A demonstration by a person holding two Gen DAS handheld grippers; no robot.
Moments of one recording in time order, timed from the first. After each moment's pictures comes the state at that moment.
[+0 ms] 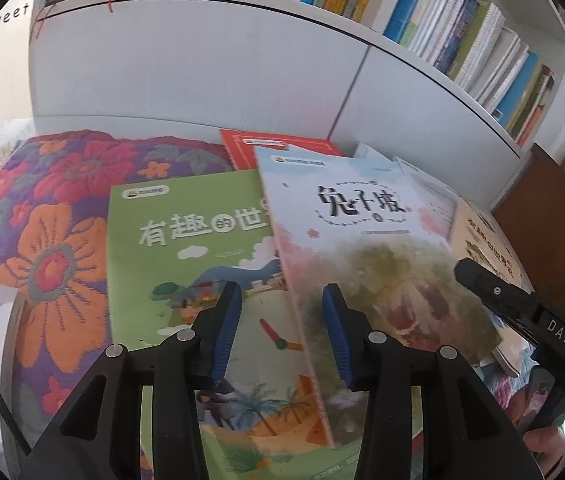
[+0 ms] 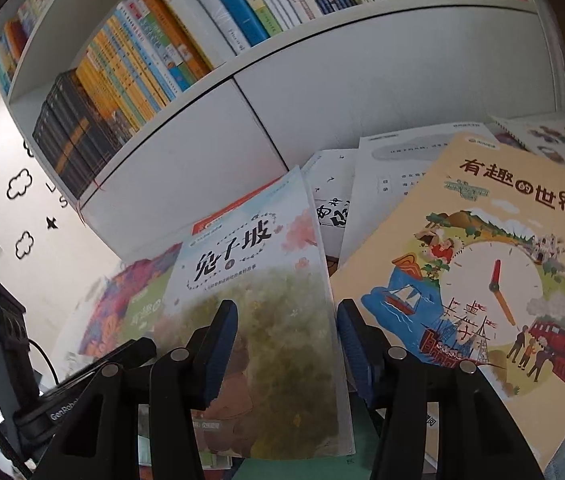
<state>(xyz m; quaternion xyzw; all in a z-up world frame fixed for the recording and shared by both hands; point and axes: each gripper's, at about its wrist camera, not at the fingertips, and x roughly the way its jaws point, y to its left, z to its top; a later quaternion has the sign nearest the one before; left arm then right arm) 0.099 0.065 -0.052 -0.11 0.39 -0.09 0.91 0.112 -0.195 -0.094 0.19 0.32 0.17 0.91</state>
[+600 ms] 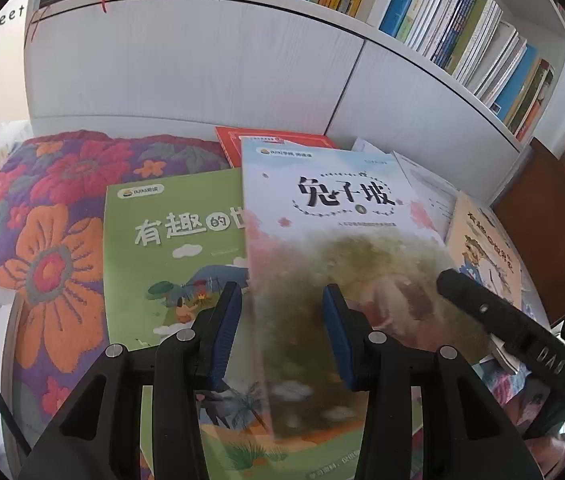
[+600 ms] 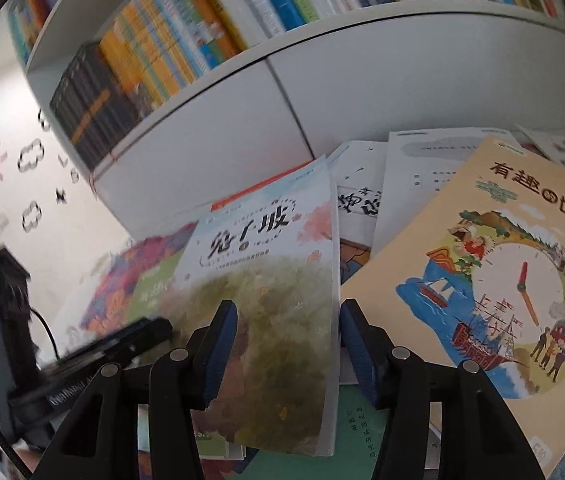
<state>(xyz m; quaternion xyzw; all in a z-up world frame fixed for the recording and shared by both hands) 0.101 0.061 -0.052 -0.11 0.40 -0.09 0.91 0.109 -0.174 -0.093 0.15 0.32 0.19 0.92</state>
